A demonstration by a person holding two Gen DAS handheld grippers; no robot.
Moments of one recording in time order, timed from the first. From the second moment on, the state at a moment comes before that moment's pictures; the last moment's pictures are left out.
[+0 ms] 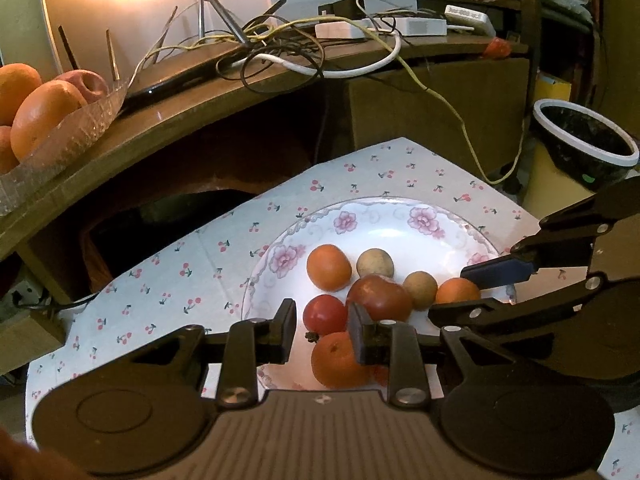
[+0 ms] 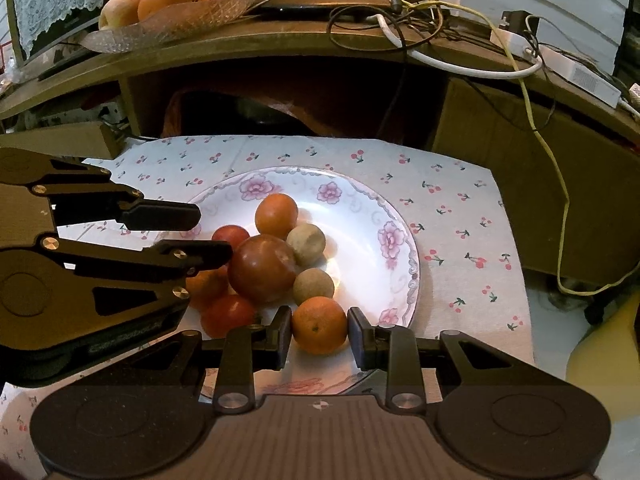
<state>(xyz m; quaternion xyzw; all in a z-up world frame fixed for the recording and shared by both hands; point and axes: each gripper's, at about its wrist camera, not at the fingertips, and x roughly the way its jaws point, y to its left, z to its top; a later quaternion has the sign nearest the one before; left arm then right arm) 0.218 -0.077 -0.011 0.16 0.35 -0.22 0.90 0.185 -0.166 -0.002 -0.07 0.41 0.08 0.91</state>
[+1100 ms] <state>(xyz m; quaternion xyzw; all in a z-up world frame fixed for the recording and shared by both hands) 0.155 -0.057 0.019 0.13 0.34 -0.18 0.91 0.147 -0.165 0.027 -0.05 0.37 0.09 0.92</state>
